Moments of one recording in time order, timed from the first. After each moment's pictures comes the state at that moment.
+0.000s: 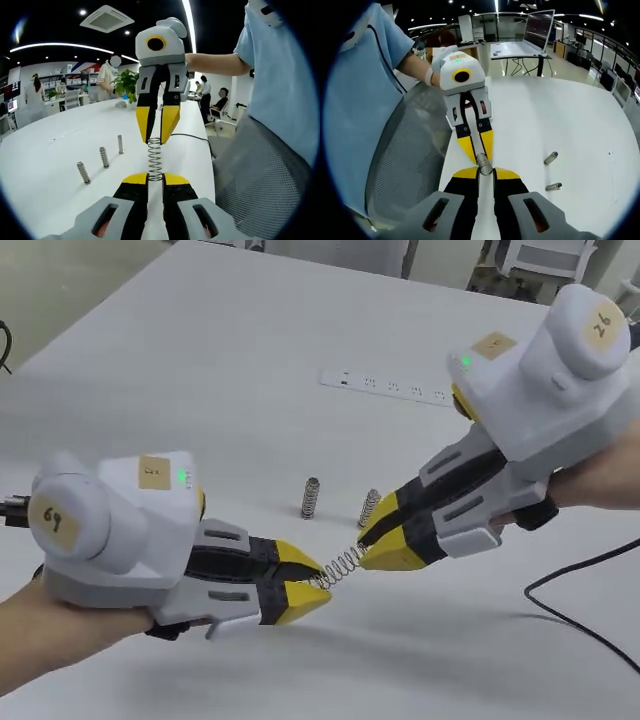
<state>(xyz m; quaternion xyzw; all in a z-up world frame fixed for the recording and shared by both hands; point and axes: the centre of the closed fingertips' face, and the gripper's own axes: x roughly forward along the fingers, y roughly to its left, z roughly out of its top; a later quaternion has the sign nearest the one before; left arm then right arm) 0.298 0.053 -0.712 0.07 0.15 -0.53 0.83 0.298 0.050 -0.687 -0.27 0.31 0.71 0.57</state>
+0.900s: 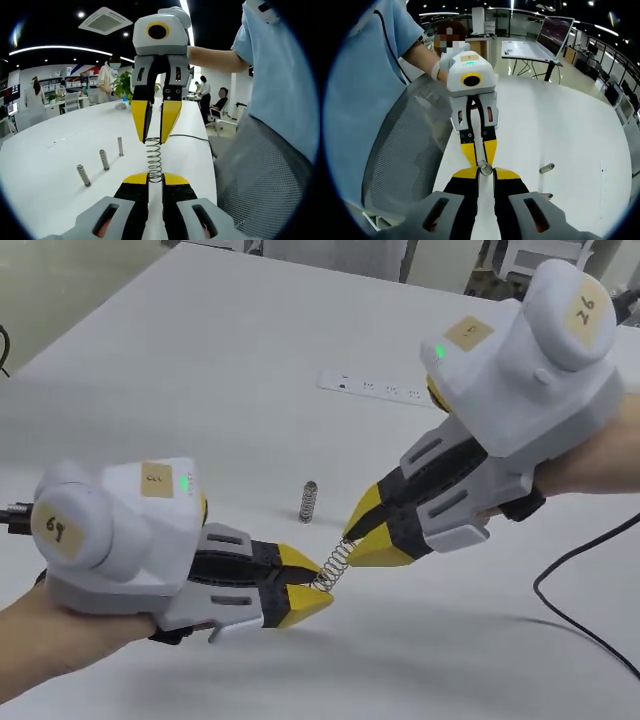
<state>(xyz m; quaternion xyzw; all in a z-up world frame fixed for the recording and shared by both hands) 0.296 0.052 -0.711 0.07 0.14 -0.54 0.83 0.297 0.058 -0.679 -0.33 0.28 0.71 0.55</state>
